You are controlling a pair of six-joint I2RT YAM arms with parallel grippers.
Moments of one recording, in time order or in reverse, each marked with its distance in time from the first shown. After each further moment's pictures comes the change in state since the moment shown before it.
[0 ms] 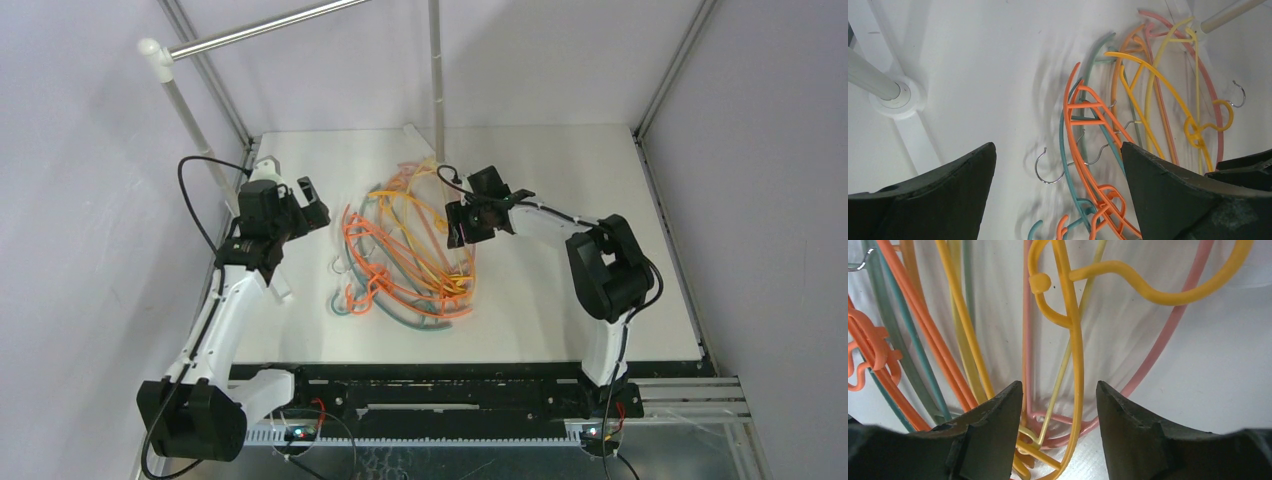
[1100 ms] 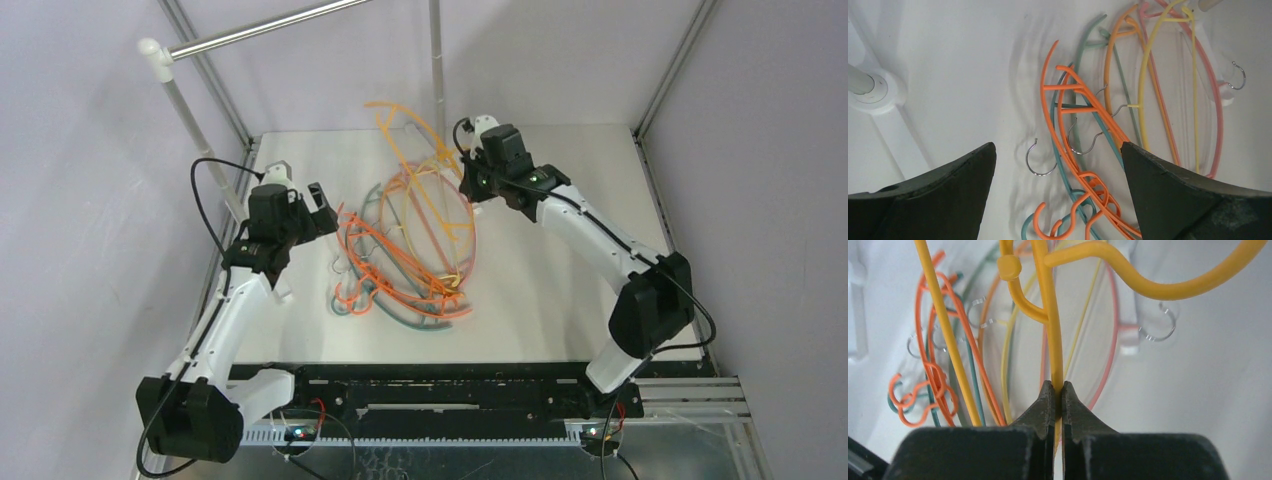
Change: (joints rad) left arm -0.041 0.007 -0.033 0.008 0.001 -0.003; right arm 0.035 -0.232 0.158 -0.102 0.208 -0.020
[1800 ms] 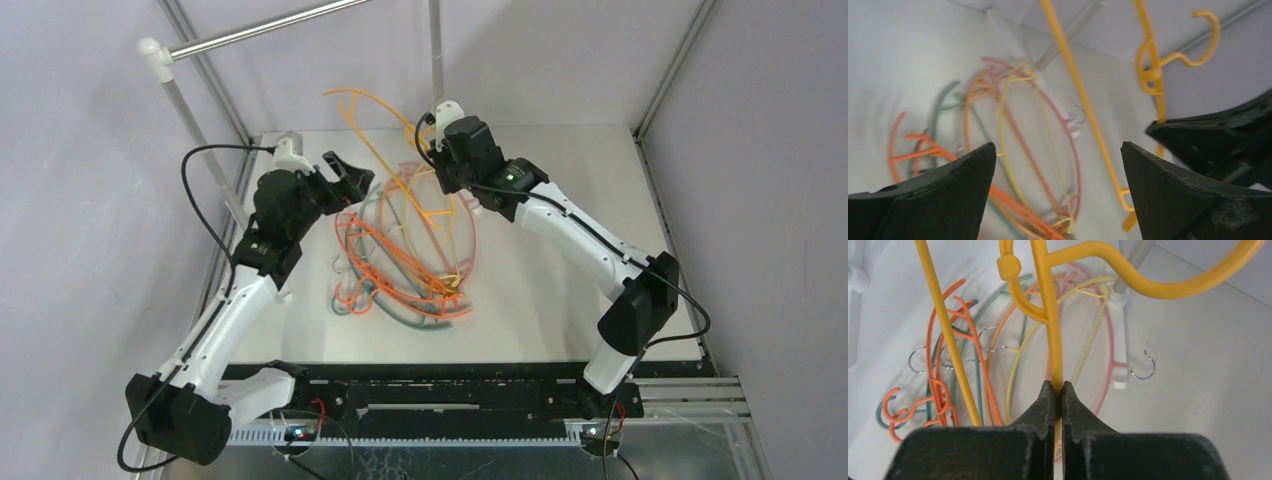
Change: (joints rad) left arm -0.167 -0.015 0.074 0.254 0.114 -0.220; right arm 0.164 0.040 0.253 -0.061 0.249 -0.134
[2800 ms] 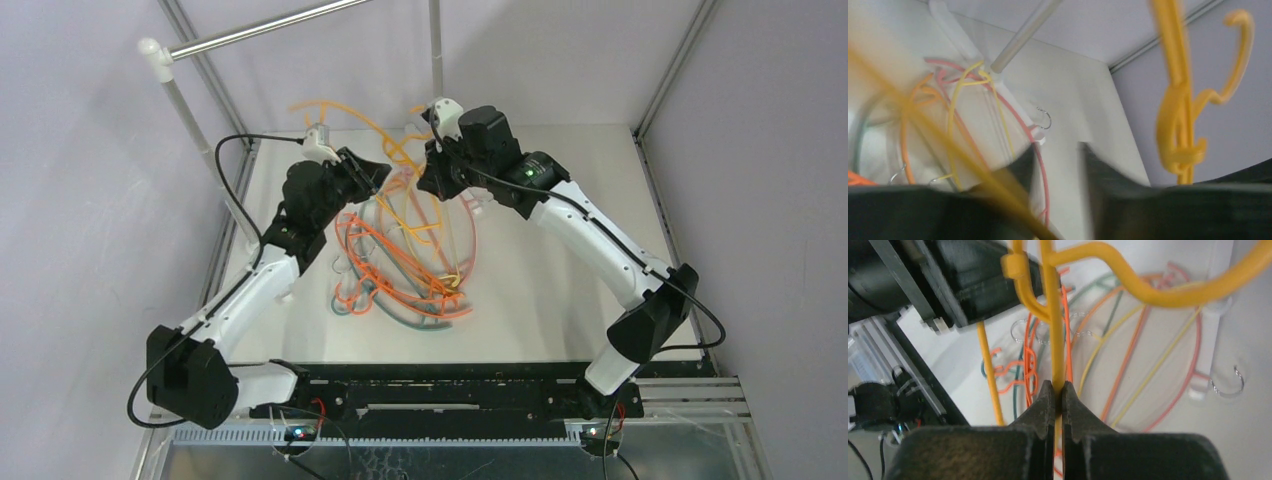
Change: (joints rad) left arm -0.092 0.169 0.003 0.256 0.034 -0.120; right arm 0.009 -0.060 0.067 -0.087 -0.380 0.074
